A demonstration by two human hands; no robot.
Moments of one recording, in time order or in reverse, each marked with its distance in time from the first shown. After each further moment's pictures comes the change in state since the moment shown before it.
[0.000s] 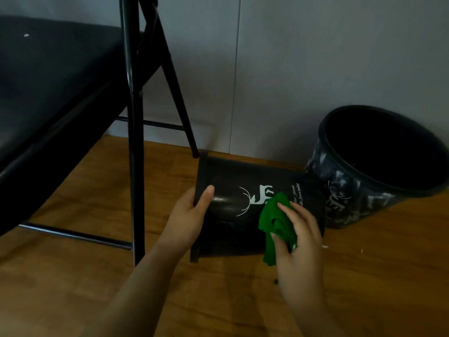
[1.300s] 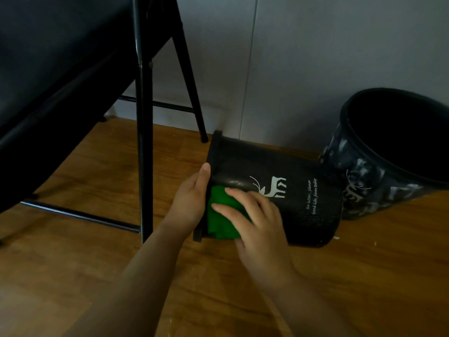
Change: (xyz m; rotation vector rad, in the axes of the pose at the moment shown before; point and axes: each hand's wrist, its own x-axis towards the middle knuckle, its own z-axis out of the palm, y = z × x) left_hand 0.017 -0.013 -0.012 -0.013 -0.012 -0.034; right_hand 0.001 -0.015 0.050 -0.457 -0.286 -0.633
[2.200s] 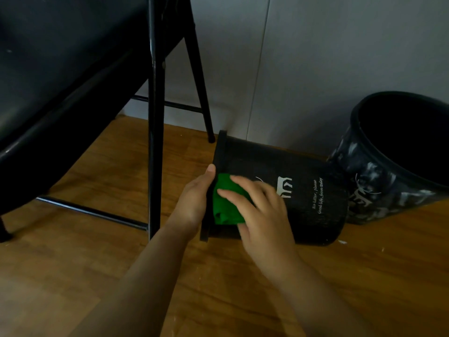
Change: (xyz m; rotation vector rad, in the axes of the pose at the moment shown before) left_hand -0.007 0.005 -0.006 -0.248 -0.081 -0.139; right_hand 0.021 -0.003 -0.009 0.019 -0.079 0.037
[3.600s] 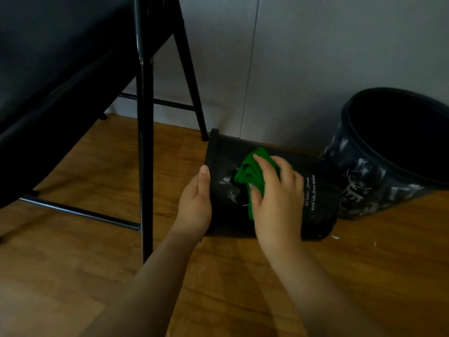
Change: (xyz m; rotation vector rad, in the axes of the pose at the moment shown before) left_hand -0.003 -0.016 0.019 0.144 0.186 0.239; right_hand 0.021 0.011 -0.007 -0.018 0.193 0.469
